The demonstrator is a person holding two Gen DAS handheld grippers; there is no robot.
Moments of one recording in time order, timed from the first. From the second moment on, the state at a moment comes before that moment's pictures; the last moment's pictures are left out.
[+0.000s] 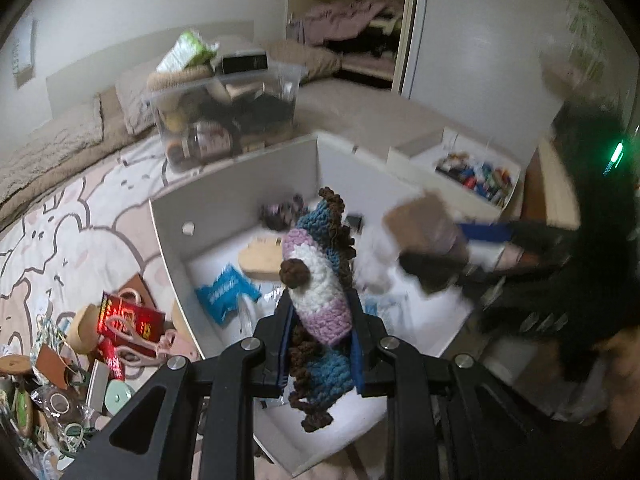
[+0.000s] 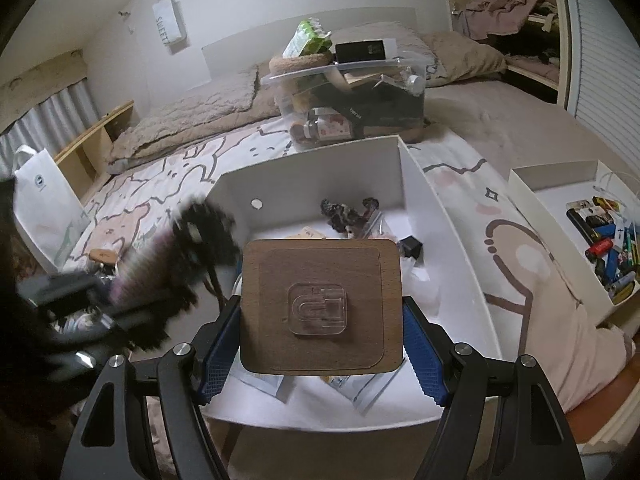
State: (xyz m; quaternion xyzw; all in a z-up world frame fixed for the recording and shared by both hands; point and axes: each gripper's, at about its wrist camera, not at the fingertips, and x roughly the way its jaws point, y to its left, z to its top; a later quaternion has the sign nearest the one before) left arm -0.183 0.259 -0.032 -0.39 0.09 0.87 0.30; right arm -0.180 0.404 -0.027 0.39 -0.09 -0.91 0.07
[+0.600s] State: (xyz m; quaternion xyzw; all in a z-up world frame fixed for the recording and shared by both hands) left arm -0.196 0.256 -0.068 -0.44 0.12 0.84 0.28; right arm -0.245 0.387 -0.030 0.45 -0.11 -0.88 0.07
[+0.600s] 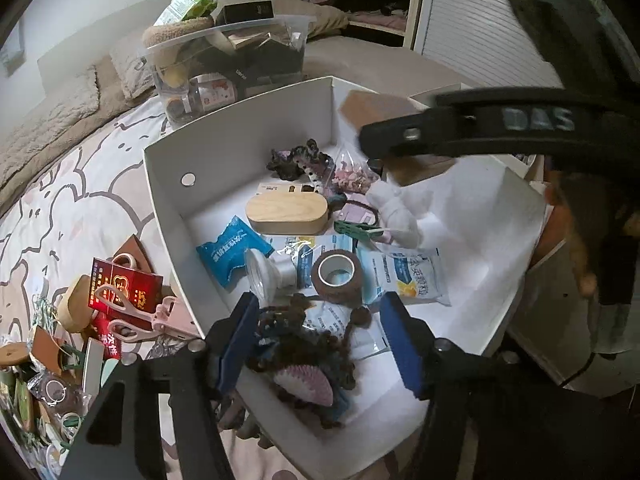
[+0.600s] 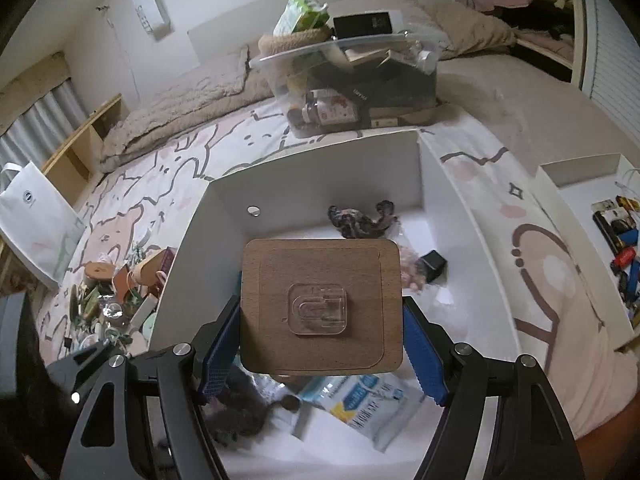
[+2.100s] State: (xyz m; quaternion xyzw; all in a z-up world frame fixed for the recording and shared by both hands) left arm -0.253 0.136 -0.002 -0.39 0.04 0.89 0.25; right arm -0.389 0.311 -0.061 0.56 -0.03 -0.83 0.07
